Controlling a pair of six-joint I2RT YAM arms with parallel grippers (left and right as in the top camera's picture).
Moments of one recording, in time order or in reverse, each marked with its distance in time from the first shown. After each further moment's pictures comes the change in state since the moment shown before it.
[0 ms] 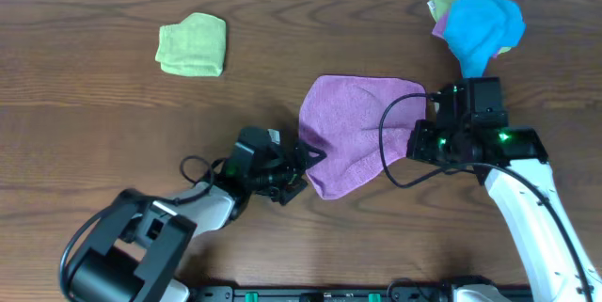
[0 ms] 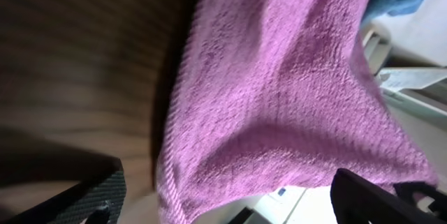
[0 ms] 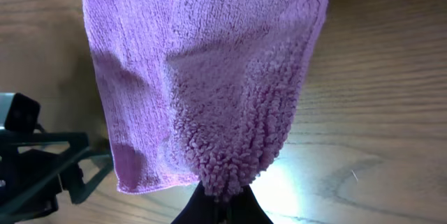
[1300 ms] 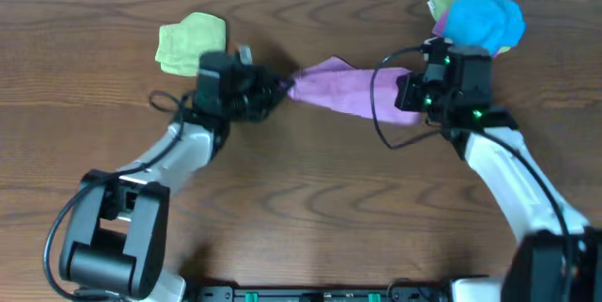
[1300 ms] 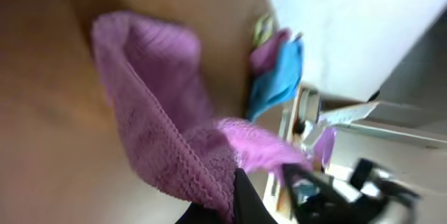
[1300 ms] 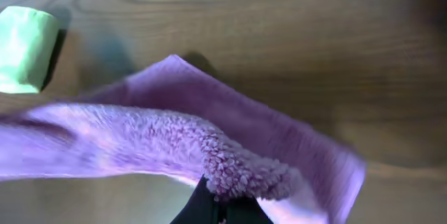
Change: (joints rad) left arm 0.286 0.066 0.462 -0.199 0.027 0.239; right arm 0.000 0.263 0.008 0.666 -0.017 -0.072
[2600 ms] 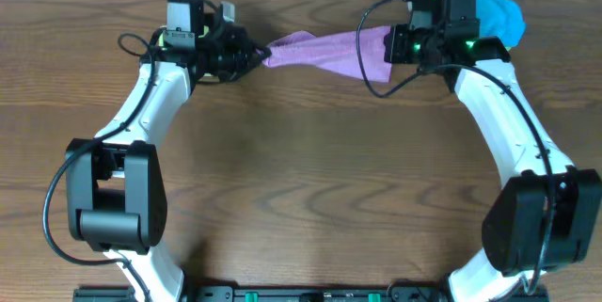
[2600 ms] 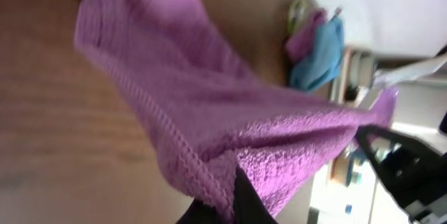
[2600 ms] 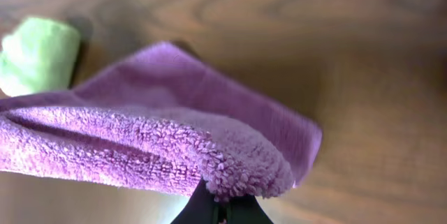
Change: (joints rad) left arm 0.143 0.193 0.454 -0.646 0.162 0.506; right arm 0.038 0.250 0.496 -0.372 -0.016 -0.084
